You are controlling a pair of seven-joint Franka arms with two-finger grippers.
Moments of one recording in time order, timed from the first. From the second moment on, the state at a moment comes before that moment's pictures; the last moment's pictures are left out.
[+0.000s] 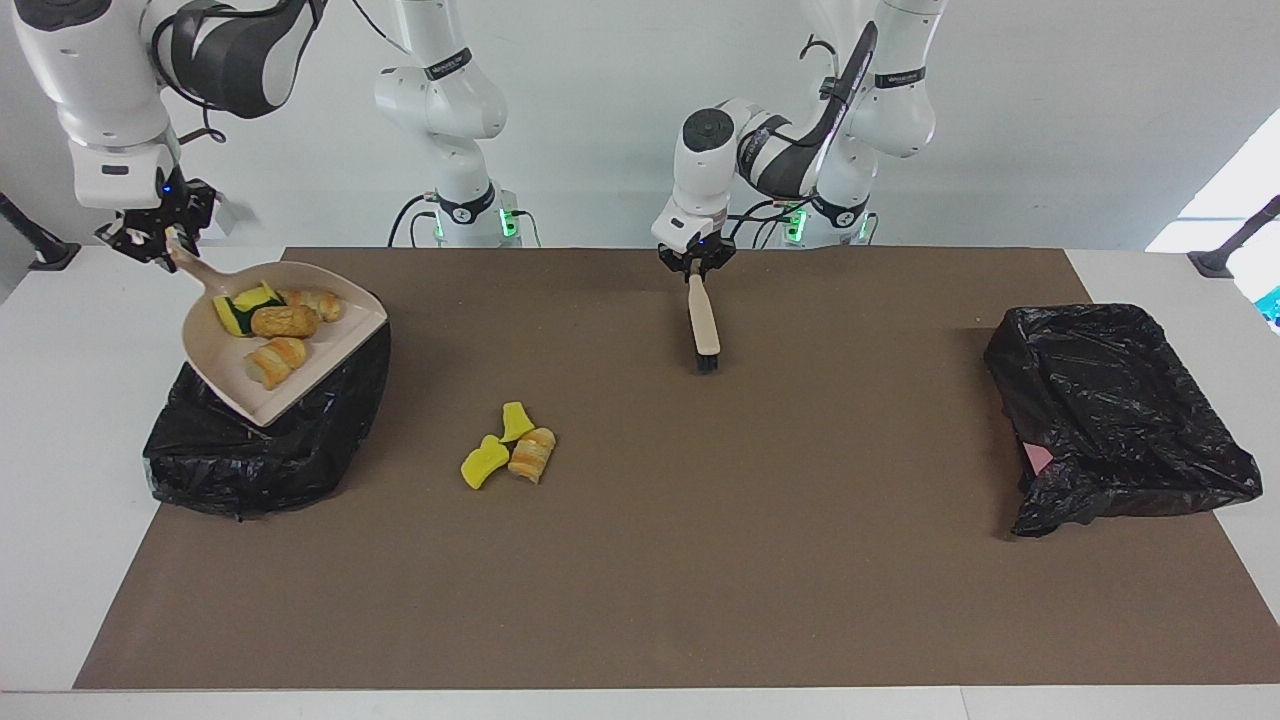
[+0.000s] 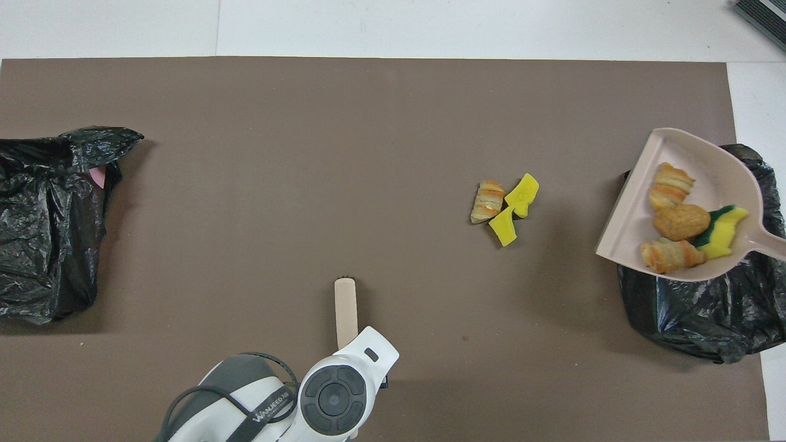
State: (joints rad) left arm -0.91 -0.11 -0.01 -2.43 -0.12 2.21 -0.85; right arm -0.35 -0.14 -0.03 -1.89 -0.38 1.84 -1.38
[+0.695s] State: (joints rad) left arm -0.91 -0.10 0.01 -2.40 -0.12 2.24 -0.84; right arm -0.32 -0.07 -0.01 -2.00 -0.79 2.03 -1.58
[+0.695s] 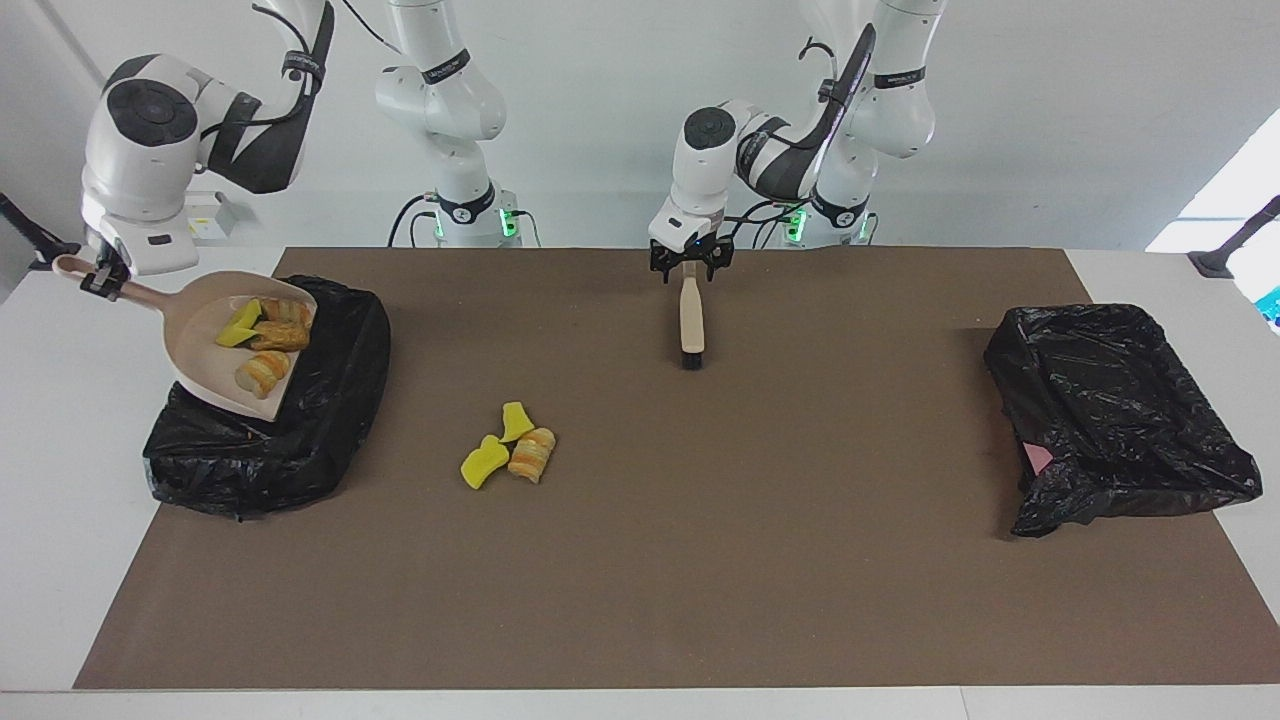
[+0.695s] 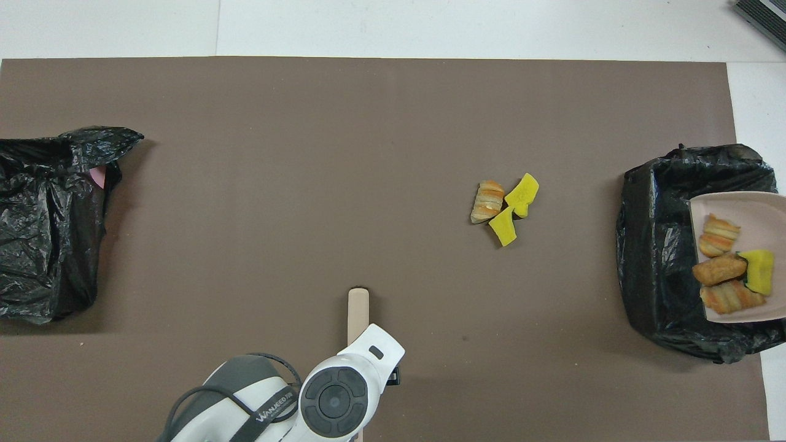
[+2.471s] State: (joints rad) left arm -0.12 -0.02 0.04 -1.67 -0.05 1.63 0.04; right arm -0.22 -0.26 0.00 -2.01 -0.48 1.77 -1.31
